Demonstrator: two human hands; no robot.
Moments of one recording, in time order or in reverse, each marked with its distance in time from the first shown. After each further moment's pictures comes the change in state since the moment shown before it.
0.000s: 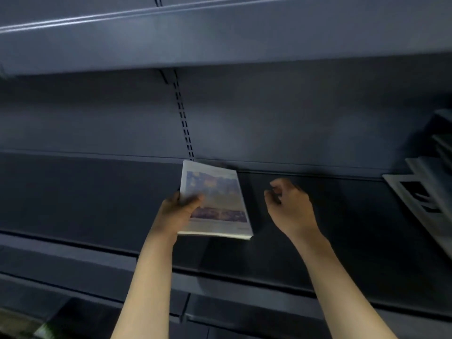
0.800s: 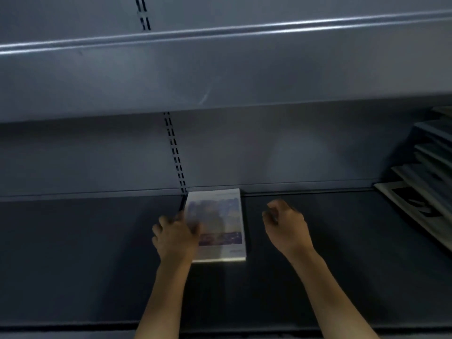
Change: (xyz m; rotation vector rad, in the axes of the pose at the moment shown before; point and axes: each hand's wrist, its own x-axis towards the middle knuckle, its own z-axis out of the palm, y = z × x) left_hand 0.088 -0.030 0.001 0.920 0.022 0.146; right_hand 0.026 -0.015 0.047 -0.083 0.096 0.138
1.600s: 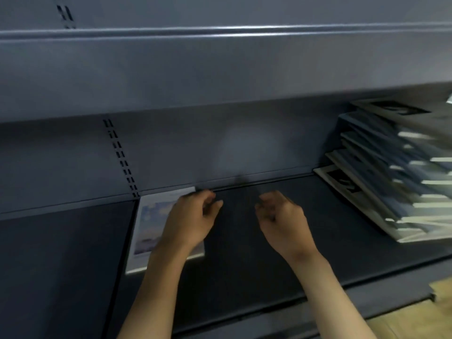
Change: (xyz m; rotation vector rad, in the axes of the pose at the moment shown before) left_hand -0.035 0.096 -0.026 -0.401 0.001 0.687; right_hand -0.042 0.014 -0.069 -0.025 0.197 -0.013
